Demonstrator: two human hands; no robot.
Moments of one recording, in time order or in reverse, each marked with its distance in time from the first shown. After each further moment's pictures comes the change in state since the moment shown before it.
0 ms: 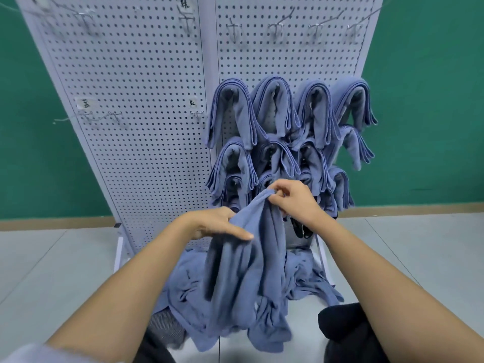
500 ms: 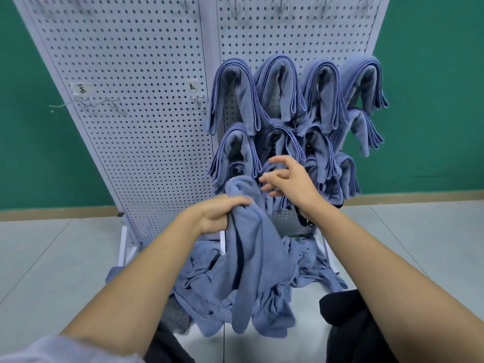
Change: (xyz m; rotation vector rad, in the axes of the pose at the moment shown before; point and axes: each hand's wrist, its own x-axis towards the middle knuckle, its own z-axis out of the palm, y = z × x) left_hand 0.015 -0.004 0.012 -0.753 0.051 0.048; right_hand 0.003 -0.016 0.014 0.435 0.023 0.150
